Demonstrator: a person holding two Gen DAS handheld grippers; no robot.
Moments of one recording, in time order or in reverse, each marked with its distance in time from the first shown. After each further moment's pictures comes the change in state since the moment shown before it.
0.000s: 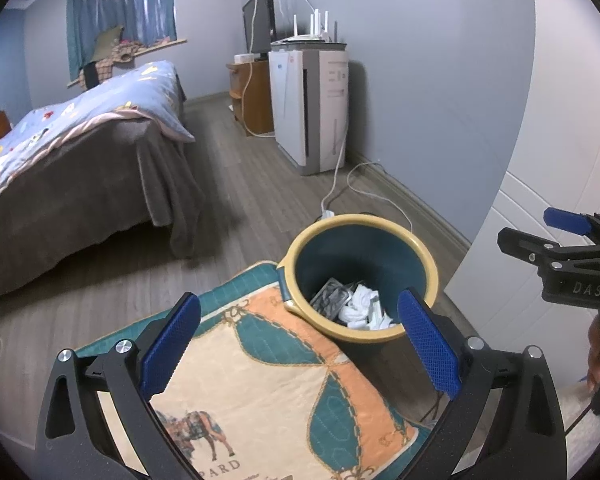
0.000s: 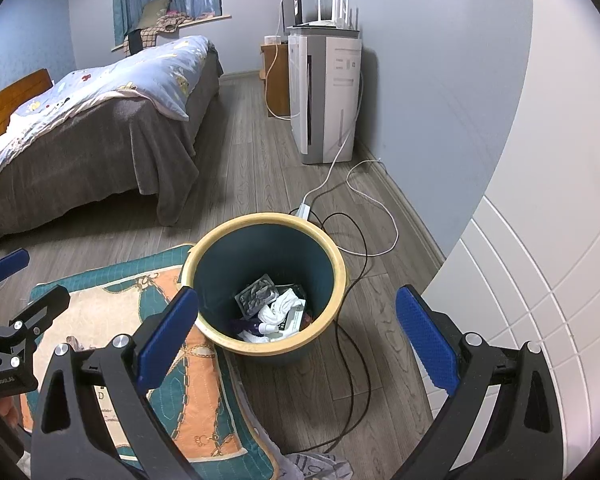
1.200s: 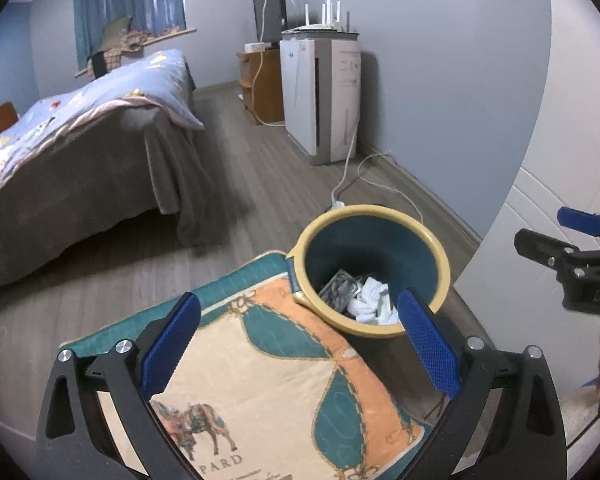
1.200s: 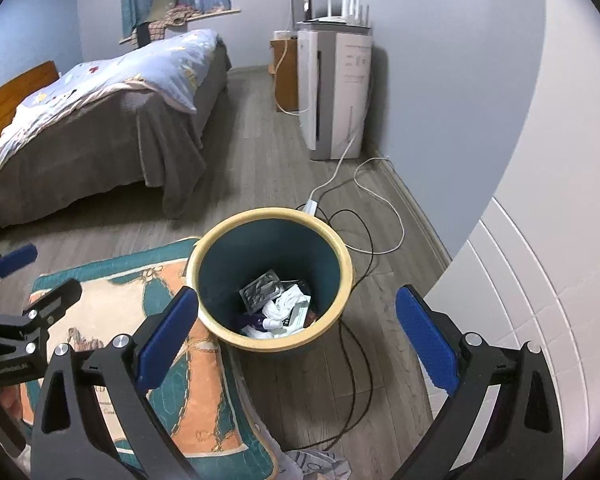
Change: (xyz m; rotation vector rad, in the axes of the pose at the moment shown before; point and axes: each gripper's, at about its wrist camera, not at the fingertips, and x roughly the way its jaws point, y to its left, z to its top) left arm 0.012 0.004 -0.003 -0.025 0.040 0.029; right arm 0.006 0.006 0.005 -0.022 0.021 0.015
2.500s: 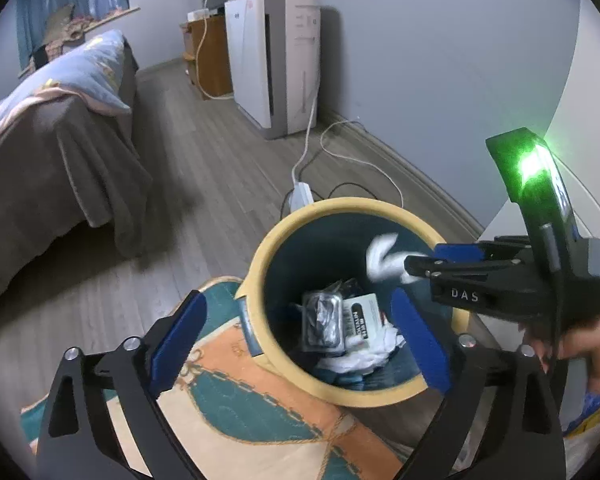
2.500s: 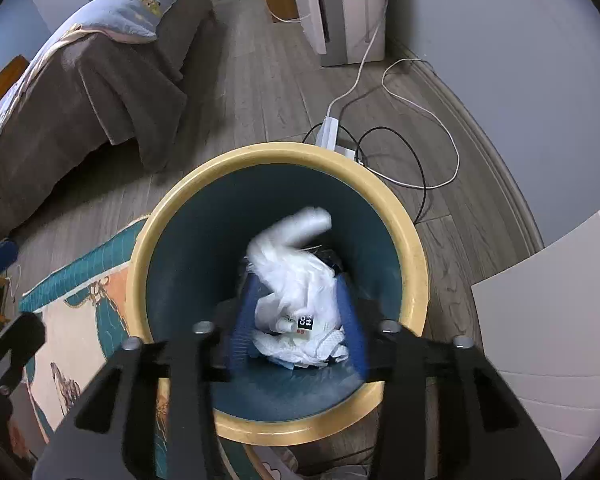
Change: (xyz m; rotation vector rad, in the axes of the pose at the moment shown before) left arm 0.143 -0.016 0.040 0.097 0.114 -0.138; right arm 0.211 -0.015 0.024 0.093 0.336 0.109
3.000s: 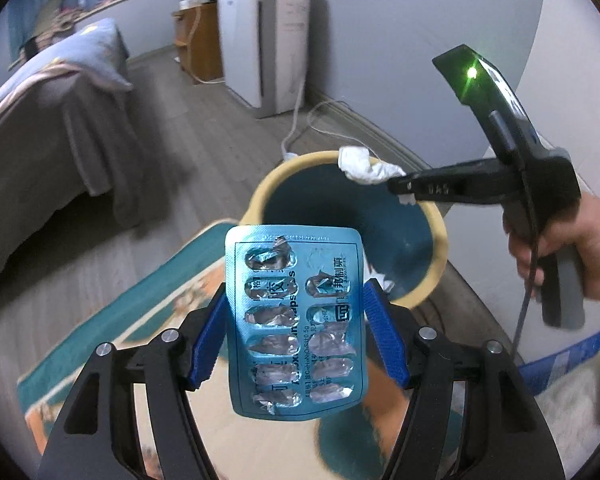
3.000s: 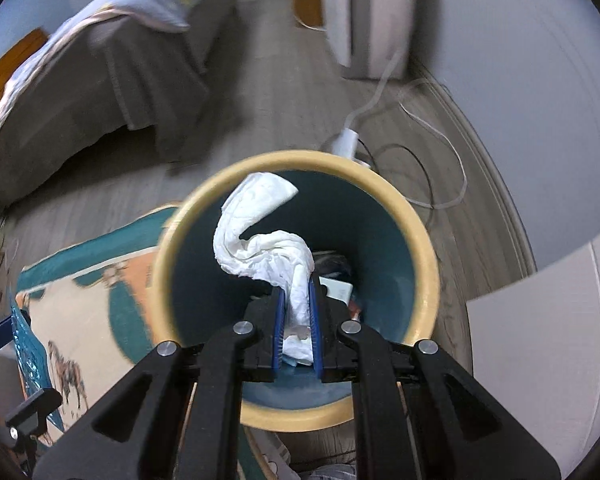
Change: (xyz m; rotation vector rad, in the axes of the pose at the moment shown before) left arm -0.025 0.003 -0.042 0.022 0.059 -0.063; right arm -0.009 0.024 0.001 -0.080 -0.010 -0.021
